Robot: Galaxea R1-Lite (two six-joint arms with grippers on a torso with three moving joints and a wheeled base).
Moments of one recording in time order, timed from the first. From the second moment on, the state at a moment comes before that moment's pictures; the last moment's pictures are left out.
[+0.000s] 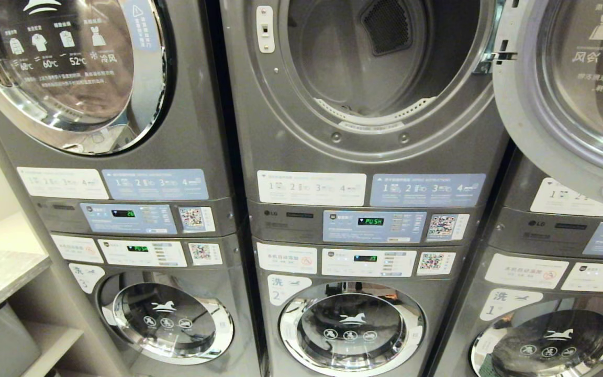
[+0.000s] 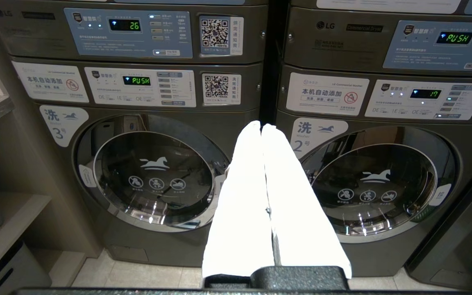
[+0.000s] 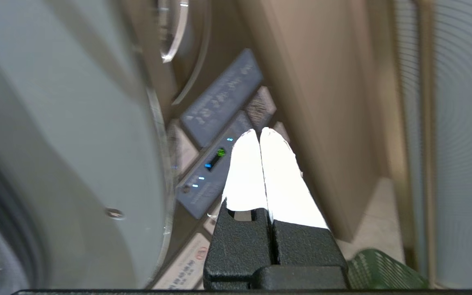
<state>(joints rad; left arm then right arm) 0.00 0.00 0.00 0.00 0.00 0.00 -1.08 1.20 -0.84 -0.37 0.07 0.41</state>
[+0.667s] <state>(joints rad) 0.00 0.00 0.00 0.00 0.00 0.00 -1.08 1.22 -0.81 -0.43 0.24 0.44</state>
